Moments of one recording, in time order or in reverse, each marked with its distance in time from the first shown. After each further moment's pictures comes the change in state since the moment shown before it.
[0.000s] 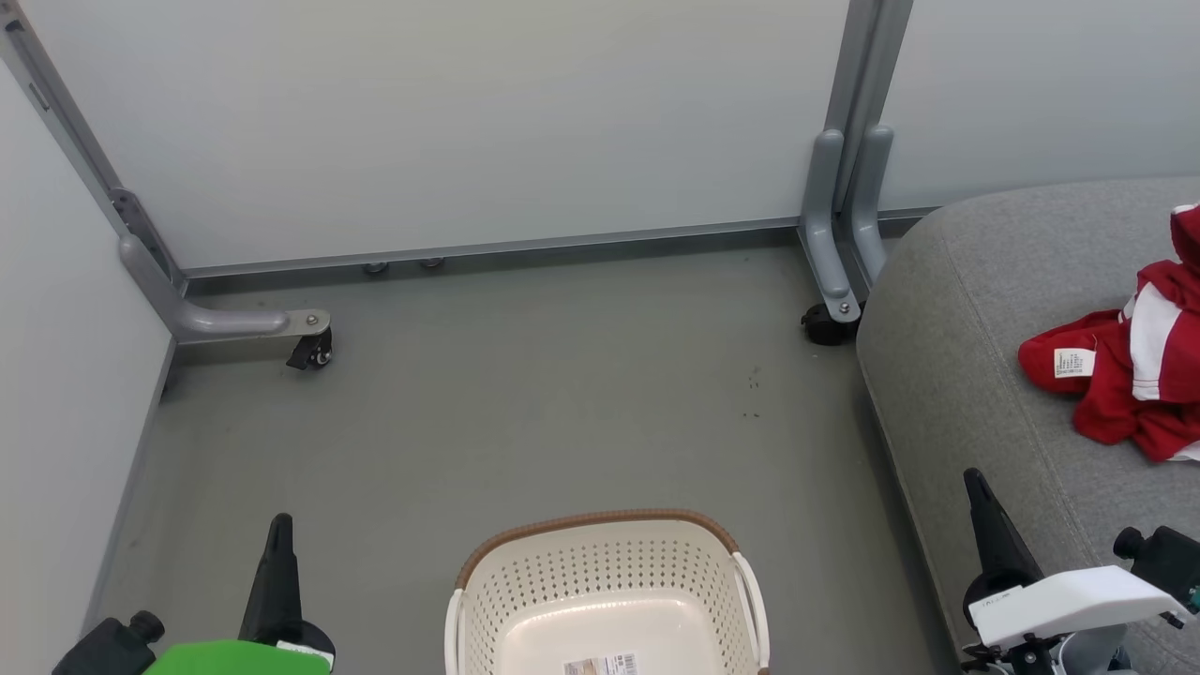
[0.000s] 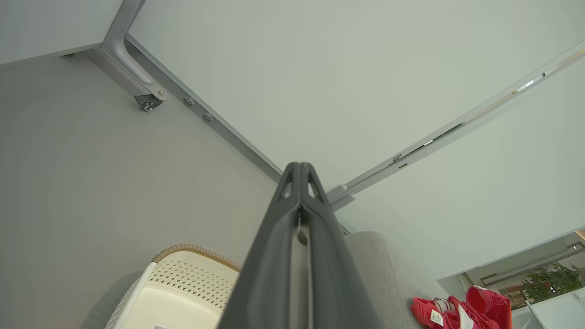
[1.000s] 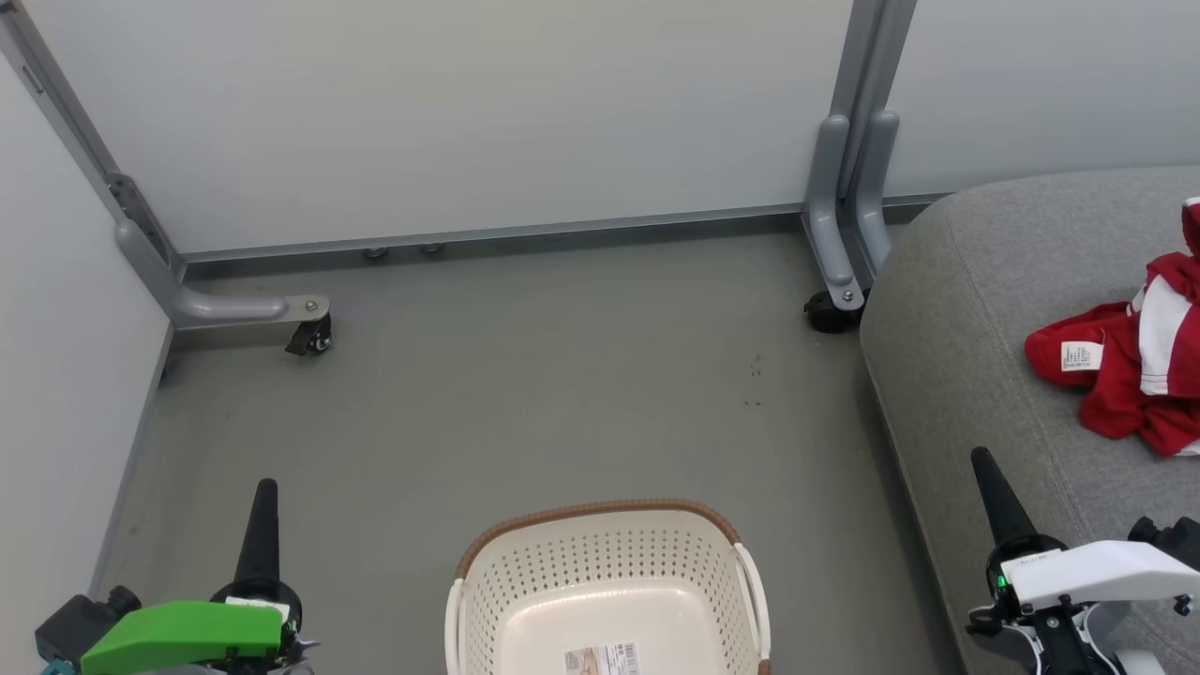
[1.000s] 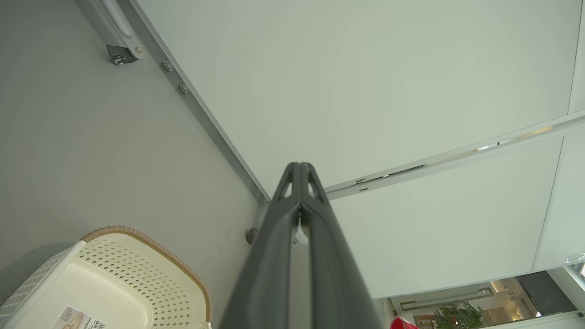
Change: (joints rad) left arm -0.089 0.002 0.039 0.049 -0.301 -0.007 0.081; right arm -0.058 0.010 -0.041 0.035 0.311 0.000 0.082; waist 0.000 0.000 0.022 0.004
